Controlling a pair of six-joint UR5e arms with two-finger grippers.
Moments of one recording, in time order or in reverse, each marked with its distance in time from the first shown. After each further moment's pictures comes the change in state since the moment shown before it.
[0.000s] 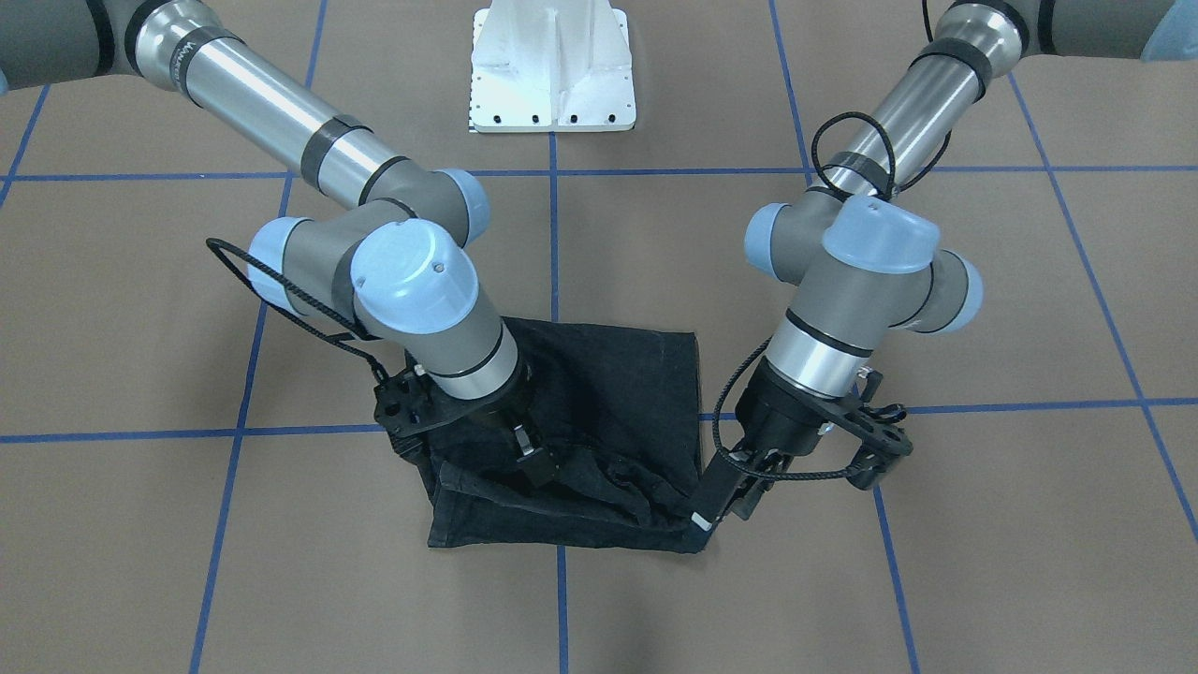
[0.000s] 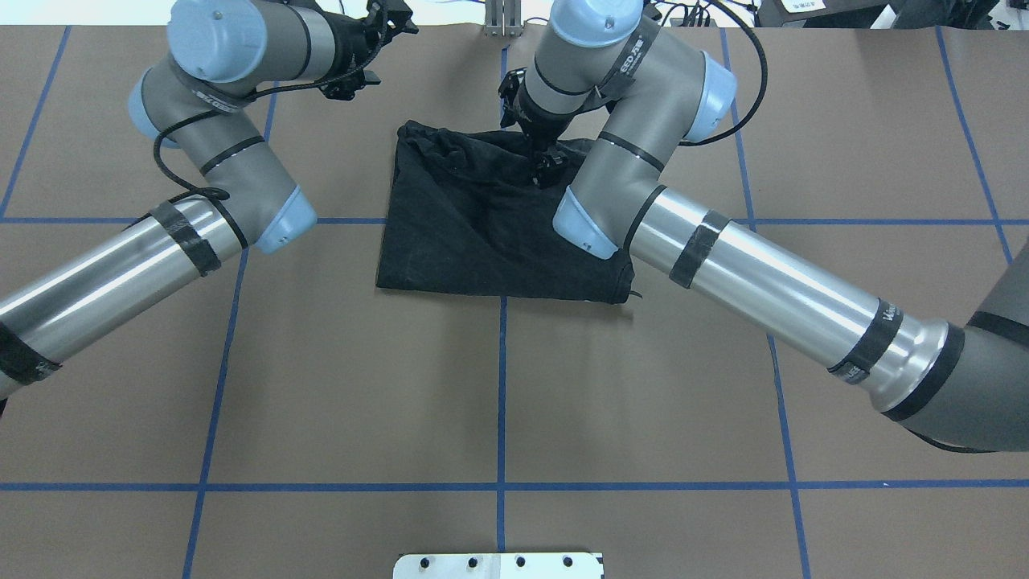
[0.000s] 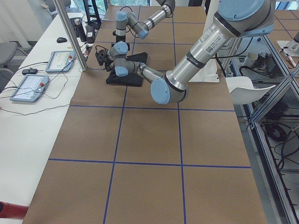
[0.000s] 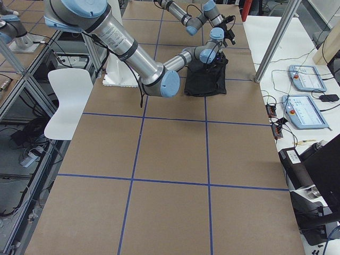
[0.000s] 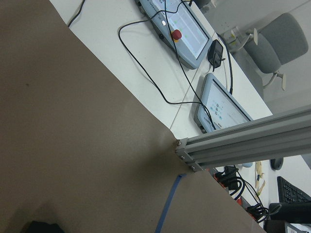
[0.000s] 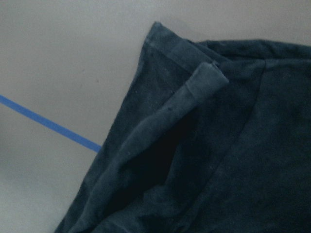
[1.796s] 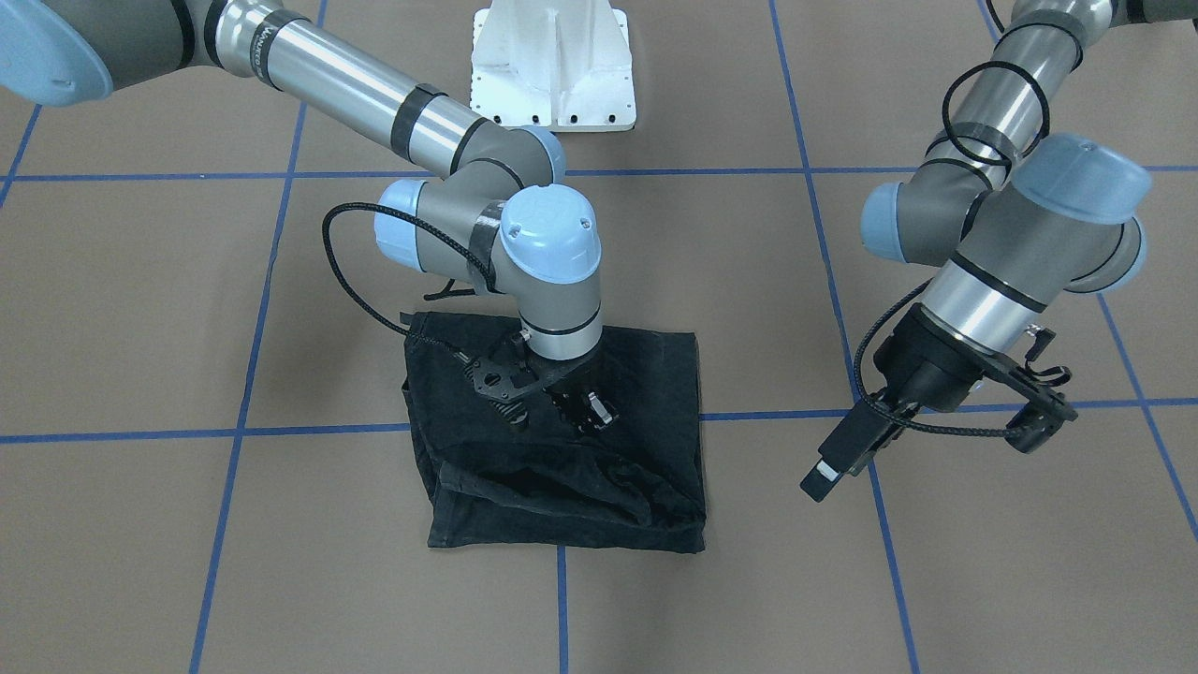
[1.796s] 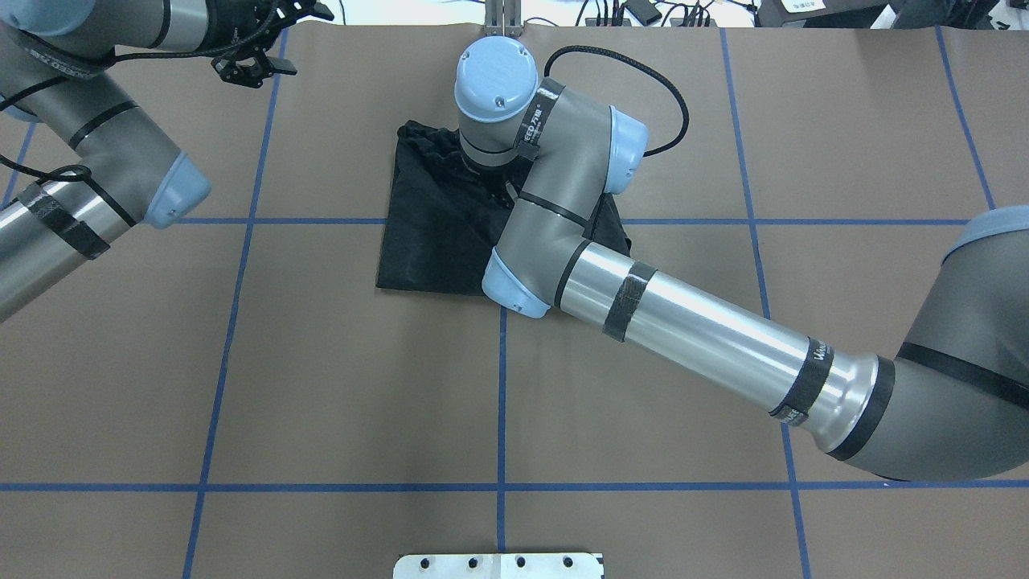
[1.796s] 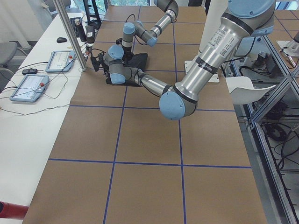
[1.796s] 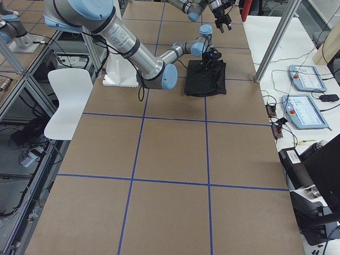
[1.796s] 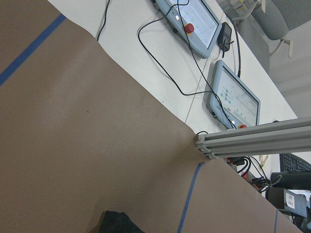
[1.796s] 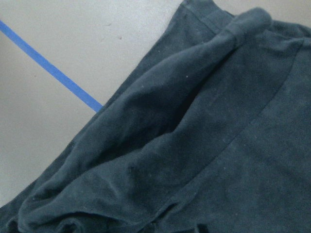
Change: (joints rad) left arm -0.113 0.138 -0.166 0.022 -0.193 0.033; right arm -0.103 0.083 -0.063 -0.116 -0.217 -0.193
